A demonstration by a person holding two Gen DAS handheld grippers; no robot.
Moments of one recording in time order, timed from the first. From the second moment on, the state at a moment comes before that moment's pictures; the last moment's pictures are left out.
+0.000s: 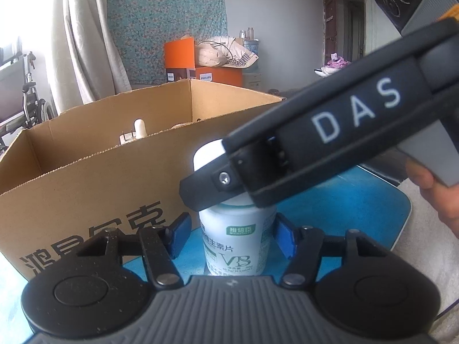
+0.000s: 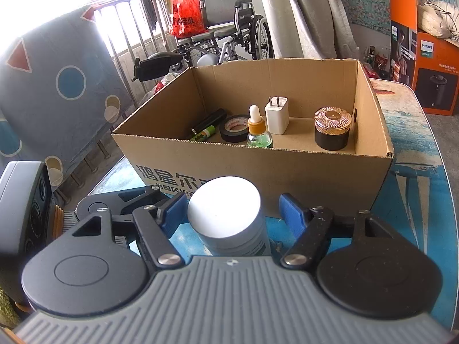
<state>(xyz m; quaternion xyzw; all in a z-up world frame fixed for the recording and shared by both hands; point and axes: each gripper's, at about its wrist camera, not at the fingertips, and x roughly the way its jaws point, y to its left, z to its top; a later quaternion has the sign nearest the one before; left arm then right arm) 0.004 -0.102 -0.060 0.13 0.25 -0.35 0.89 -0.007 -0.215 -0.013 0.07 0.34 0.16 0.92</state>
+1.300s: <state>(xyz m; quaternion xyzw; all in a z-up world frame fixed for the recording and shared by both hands) 0.152 -0.157 0.018 0.07 0.31 -0.38 0.87 0.107 -0.302 0.075 0.11 0.34 0.18 0.92</state>
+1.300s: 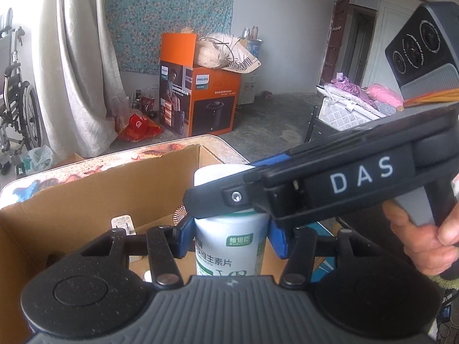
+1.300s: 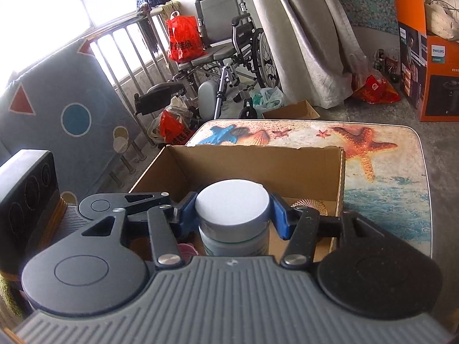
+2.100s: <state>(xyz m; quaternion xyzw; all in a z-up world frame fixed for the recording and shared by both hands) 0.136 -0.159 0.015 0.07 0.32 -0.38 0.86 0.113 -0.290 0.054 0.04 0.33 0.16 0.93</state>
